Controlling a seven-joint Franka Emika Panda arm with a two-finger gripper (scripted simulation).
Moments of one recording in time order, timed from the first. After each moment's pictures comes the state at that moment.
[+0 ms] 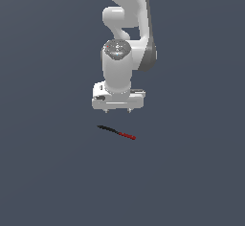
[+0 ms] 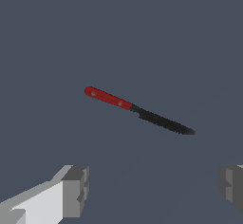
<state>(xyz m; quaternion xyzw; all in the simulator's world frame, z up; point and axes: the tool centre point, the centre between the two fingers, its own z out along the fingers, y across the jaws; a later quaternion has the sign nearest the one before) -0.010 -0.019 0.161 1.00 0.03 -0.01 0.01</state>
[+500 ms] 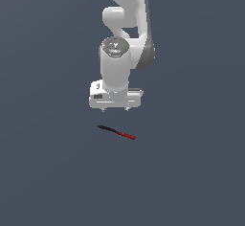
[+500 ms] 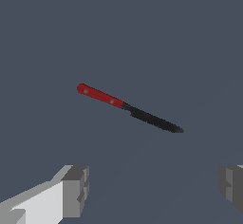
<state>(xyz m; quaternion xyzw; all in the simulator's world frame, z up) -0.012 -0.031 0.168 1.00 0.04 -0.01 0.02</state>
